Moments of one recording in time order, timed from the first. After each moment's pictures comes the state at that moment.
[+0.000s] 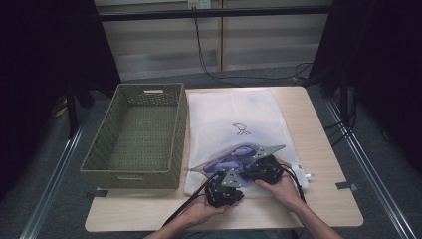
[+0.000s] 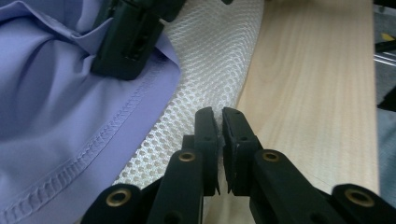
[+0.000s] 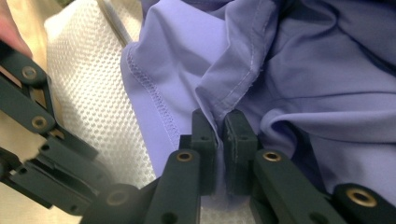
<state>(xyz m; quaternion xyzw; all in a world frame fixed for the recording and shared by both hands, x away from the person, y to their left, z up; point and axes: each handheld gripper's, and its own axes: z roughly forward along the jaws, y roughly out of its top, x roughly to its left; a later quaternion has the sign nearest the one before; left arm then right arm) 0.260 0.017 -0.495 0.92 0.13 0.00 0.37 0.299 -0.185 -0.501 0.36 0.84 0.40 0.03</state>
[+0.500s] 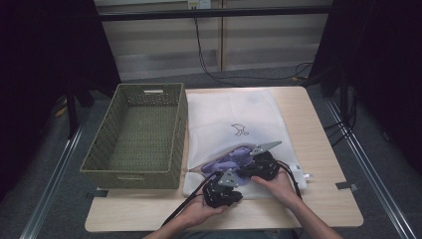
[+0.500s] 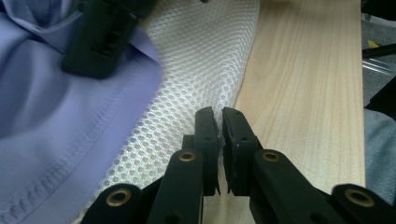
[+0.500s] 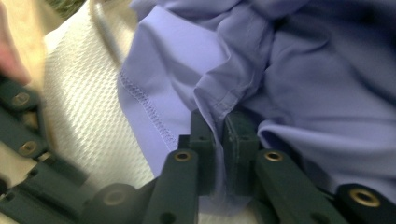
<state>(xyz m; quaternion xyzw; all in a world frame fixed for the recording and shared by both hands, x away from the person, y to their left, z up) 0.263 0.023 -0.496 0.92 0.13 -0.01 0.37 0.312 -0.178 -0.502 0.36 0.84 0.40 0.01</state>
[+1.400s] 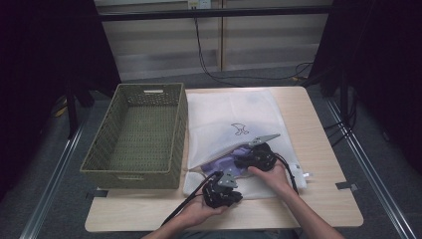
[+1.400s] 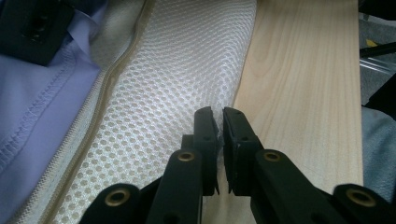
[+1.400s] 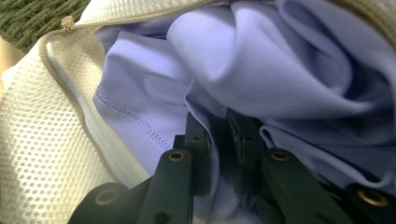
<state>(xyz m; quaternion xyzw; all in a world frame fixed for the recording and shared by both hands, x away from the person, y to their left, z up) 0.262 0.025 -0.494 0.92 0.13 0.00 0.36 0.341 -0.178 -0.507 0.39 0.82 0.42 0.02</state>
